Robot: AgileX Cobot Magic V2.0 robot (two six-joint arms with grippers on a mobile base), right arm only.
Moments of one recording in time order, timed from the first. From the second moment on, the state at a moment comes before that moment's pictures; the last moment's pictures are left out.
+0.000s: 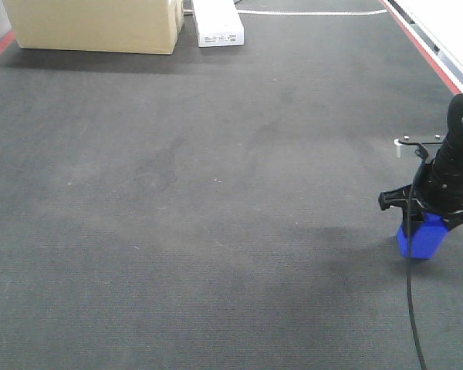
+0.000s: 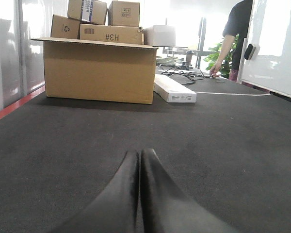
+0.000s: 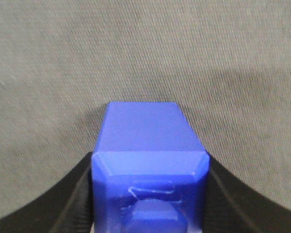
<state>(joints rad) -0.04 1.92 -1.39 -0.07 1.03 0.01</state>
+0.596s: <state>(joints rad) -0.04 1.35 -1.02 0.05 0.66 -0.09</state>
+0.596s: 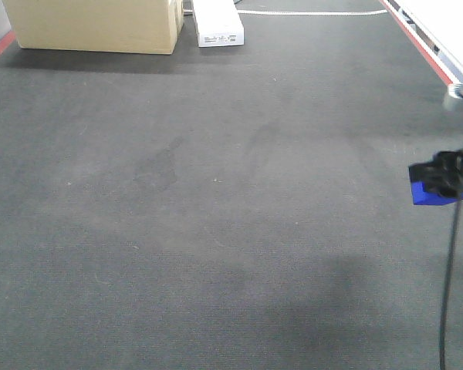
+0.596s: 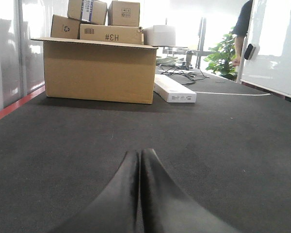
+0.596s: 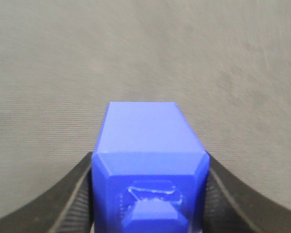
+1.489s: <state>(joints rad) -0.04 0.25 -0.34 0.25 0.43 -0.24</state>
